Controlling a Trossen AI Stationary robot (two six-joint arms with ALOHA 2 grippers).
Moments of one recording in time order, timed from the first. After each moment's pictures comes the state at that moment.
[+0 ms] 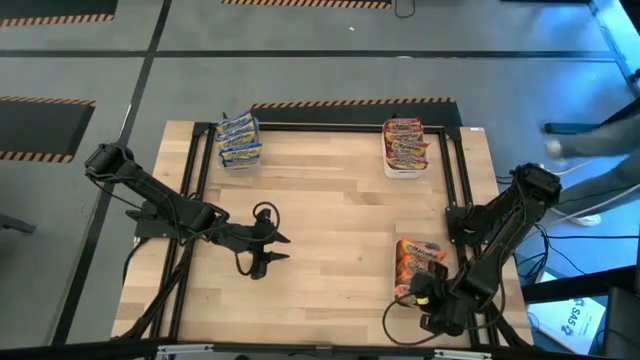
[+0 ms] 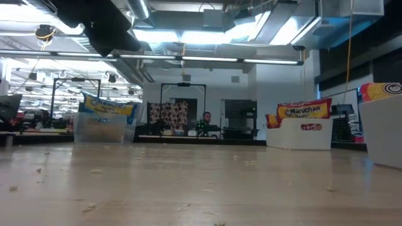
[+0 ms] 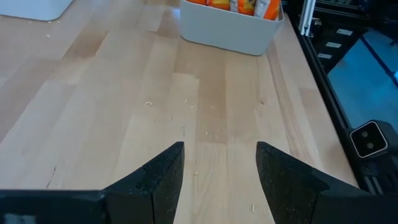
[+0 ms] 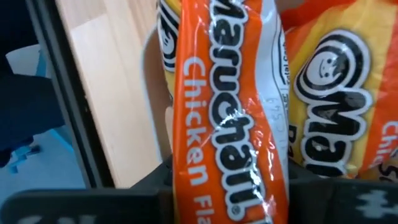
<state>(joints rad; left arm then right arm) -0.45 1.22 0.67 -0.01 -0.34 -0.42 1.01 1.51 0.92 -0.68 0.21 1.31</state>
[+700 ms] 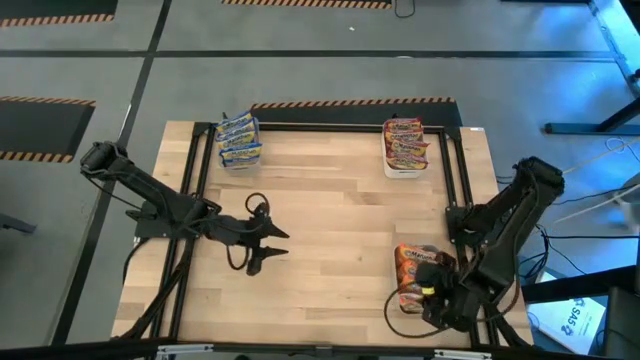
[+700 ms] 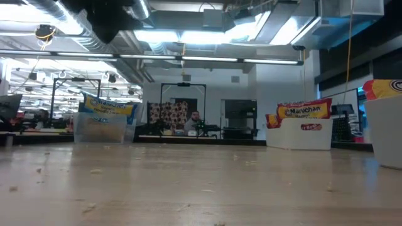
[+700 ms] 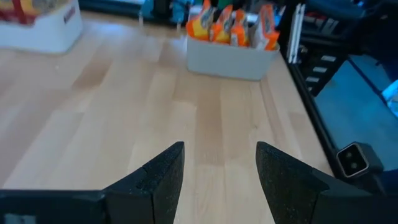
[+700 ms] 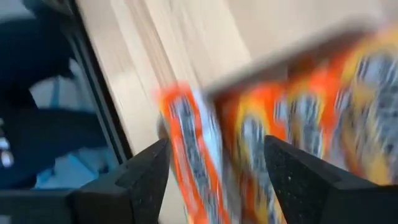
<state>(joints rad) -0.45 1.14 0.67 0.01 -0.35 -0.37 0.97 1.44 1.14 -0.98 0.22 1.38</state>
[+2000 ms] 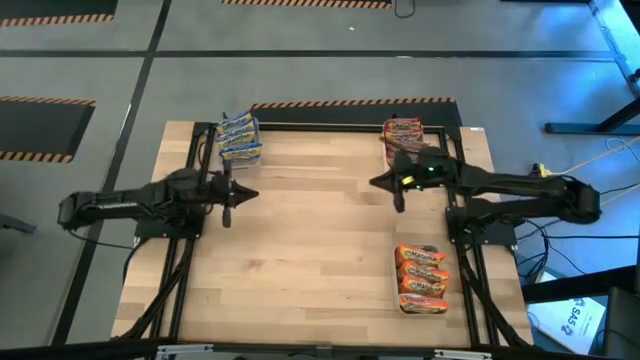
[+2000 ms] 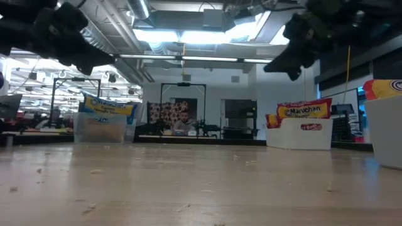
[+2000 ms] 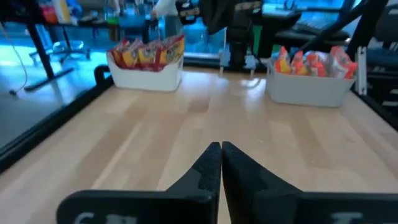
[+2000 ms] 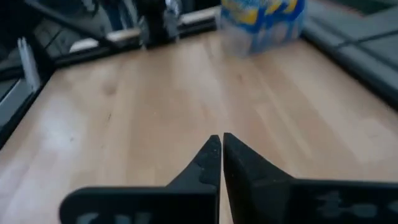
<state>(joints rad) 0.19 0.31 0.18 -0.04 0.05 -0.05 -0.34 0.99 0.52 0.07 -0.29 0.07</state>
